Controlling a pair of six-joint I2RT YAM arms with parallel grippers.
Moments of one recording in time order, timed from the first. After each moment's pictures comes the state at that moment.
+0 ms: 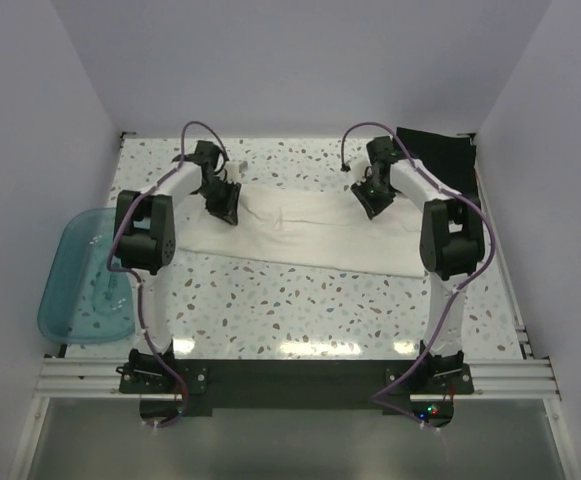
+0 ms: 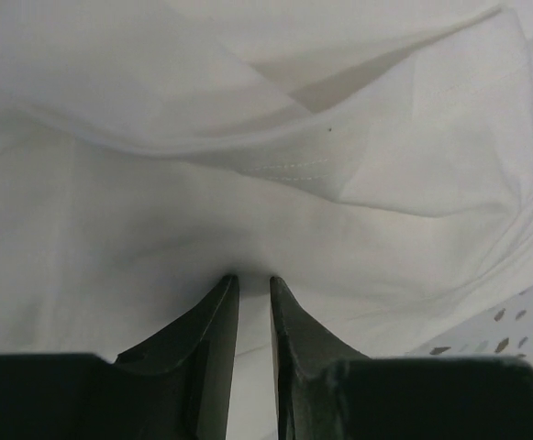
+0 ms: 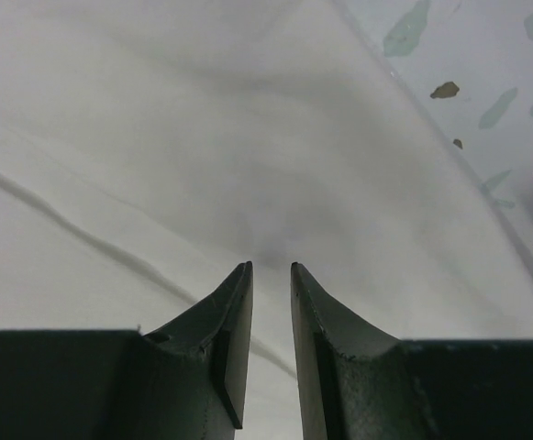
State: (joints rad) left arm -0.15 2.15 1.60 -0.76 0.37 0.11; right arm 0.21 2.13 1.70 -0.81 -0.07 -0.44
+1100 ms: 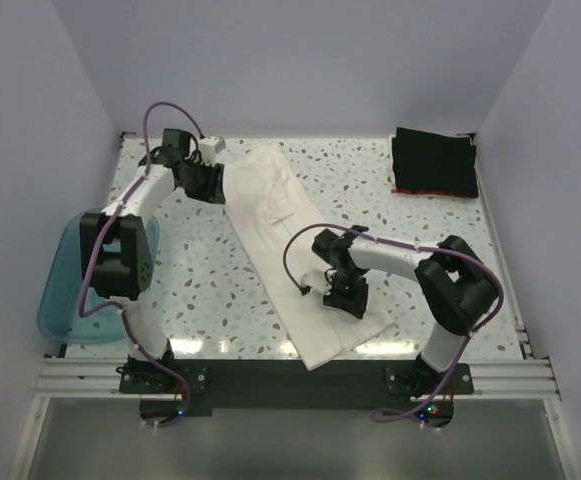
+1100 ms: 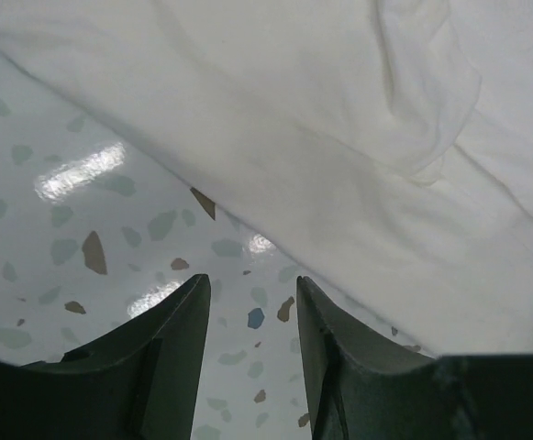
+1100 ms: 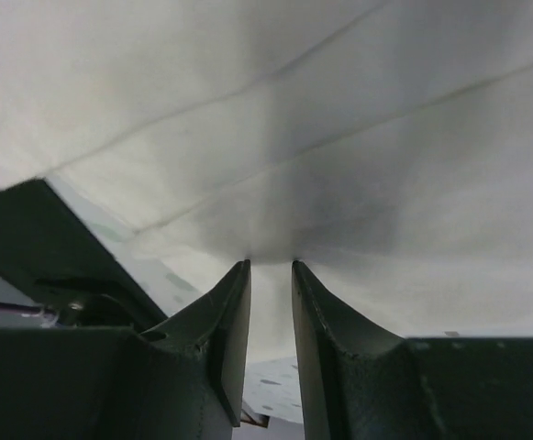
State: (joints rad) left arm -0.07 1.89 1.52 -0.61 0.38 0.16; right arm 0.69 1.75 1.04 -1.00 -0.10 -0.63
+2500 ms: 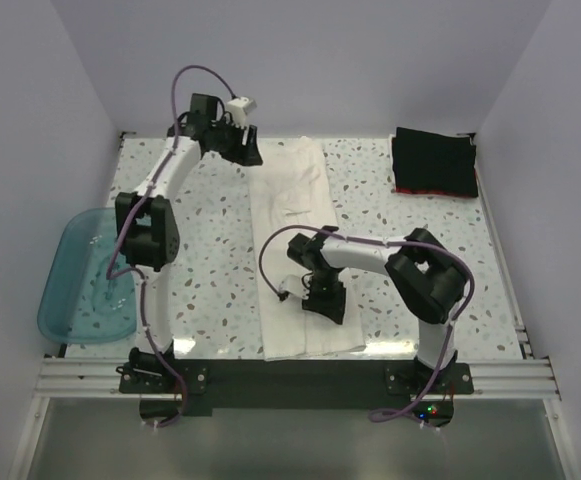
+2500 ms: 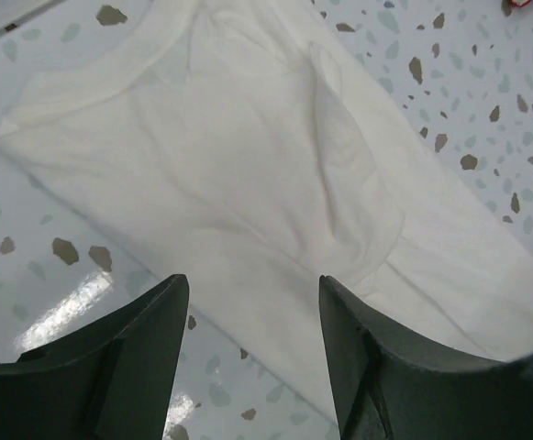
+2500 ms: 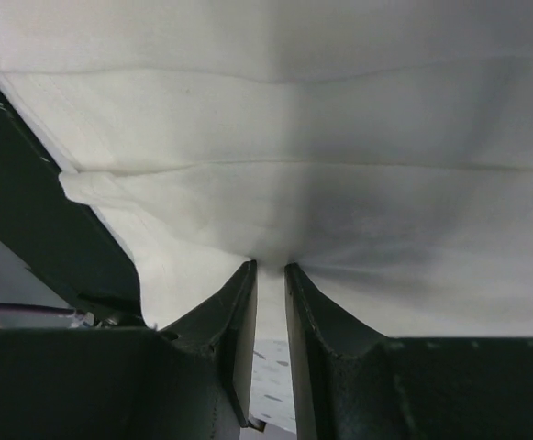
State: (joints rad) left arm -0.20 2.30 2.10 -0.61 0.55 0.13; right arm 0.82 1.90 1.19 -1.07 -0.23 -0.62
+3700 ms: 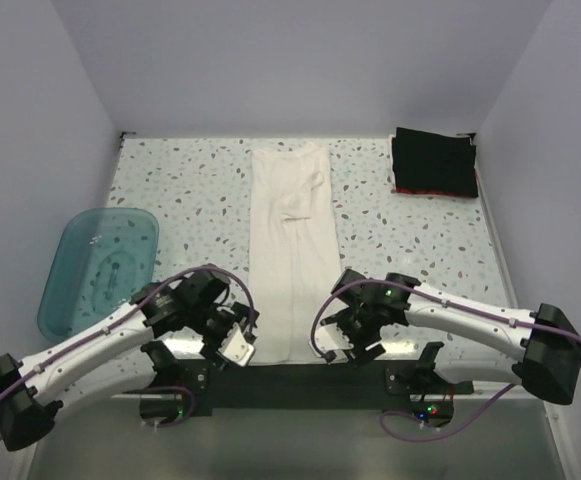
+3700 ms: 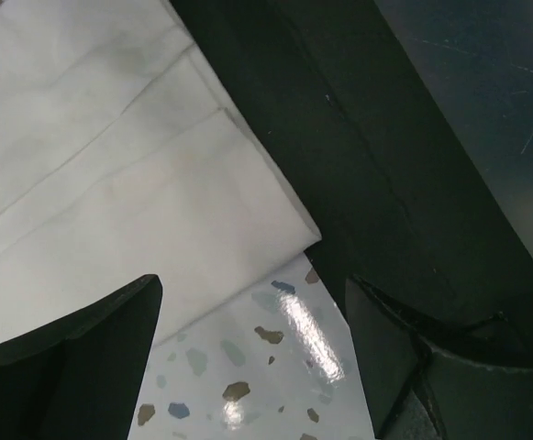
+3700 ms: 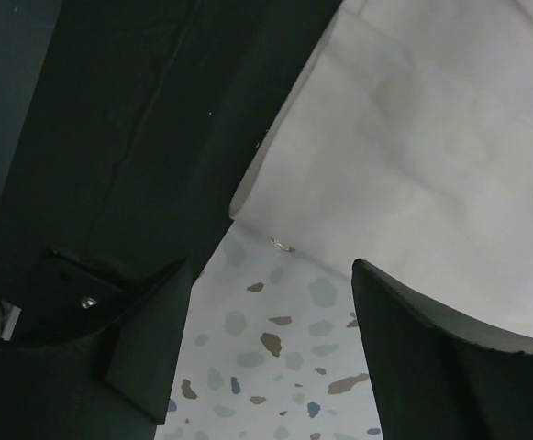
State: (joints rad) left arm -0.77 0.82 0.62 -0.93 0.69 1.18; right arm 1.01 1.16 0.75 -0.95 -0.41 -1.03
